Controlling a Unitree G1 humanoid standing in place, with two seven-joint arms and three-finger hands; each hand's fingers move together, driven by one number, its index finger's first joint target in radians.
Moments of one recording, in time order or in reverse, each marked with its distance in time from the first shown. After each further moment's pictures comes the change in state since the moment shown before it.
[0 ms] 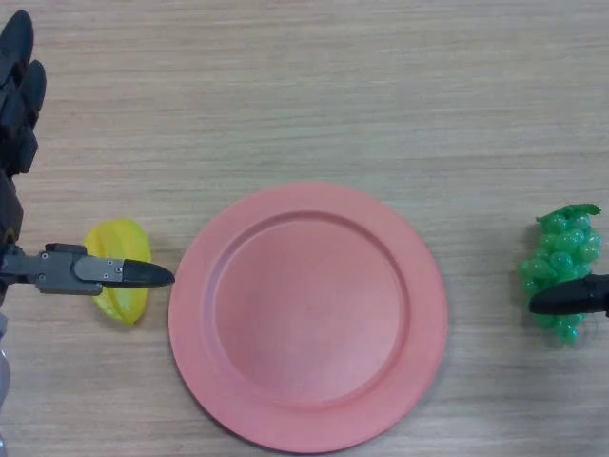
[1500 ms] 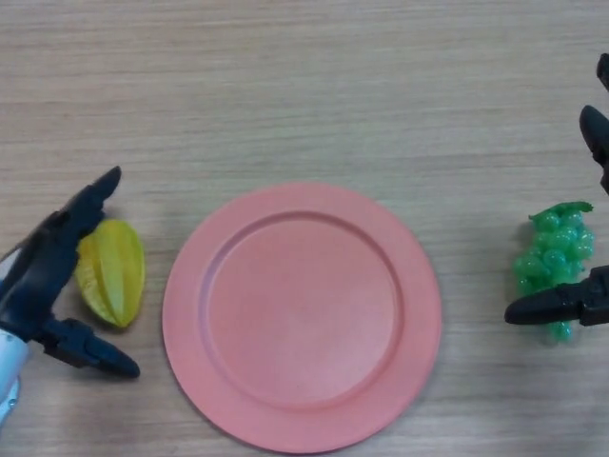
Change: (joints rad) left arm -0.130 0.130 -0.095 0.741 0.497 -0.360 -0.037; right arm -0.005 0.000 0.059 0.039 -0.008 -0.001 0.001
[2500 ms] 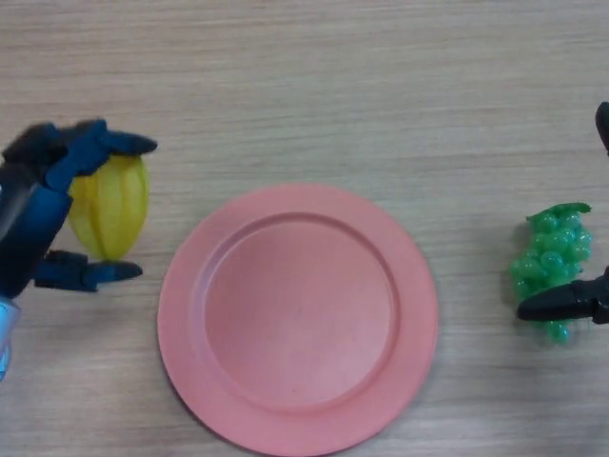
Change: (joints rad) left arm 0.035 -0.003 0.051 -0.369 0.078 -0.076 0.107; right arm 0.006 0.000 -0.032 -0.008 0.031 0.000 -0.004
